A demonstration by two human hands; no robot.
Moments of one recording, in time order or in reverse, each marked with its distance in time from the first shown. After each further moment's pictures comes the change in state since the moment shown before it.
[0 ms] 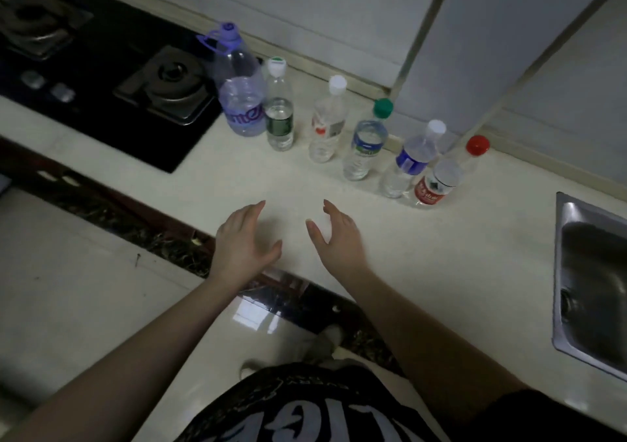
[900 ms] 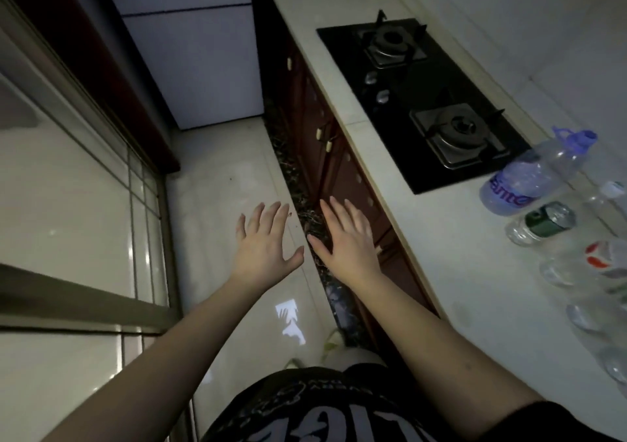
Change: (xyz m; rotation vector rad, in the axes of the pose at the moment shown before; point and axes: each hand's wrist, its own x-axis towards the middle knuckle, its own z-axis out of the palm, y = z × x) left_hand -0.206 -0.192 -0.156 0.306 0.286 -0.643; right_hand -0.074 -0.265 0.204 -0.388 -0.396 -0.986
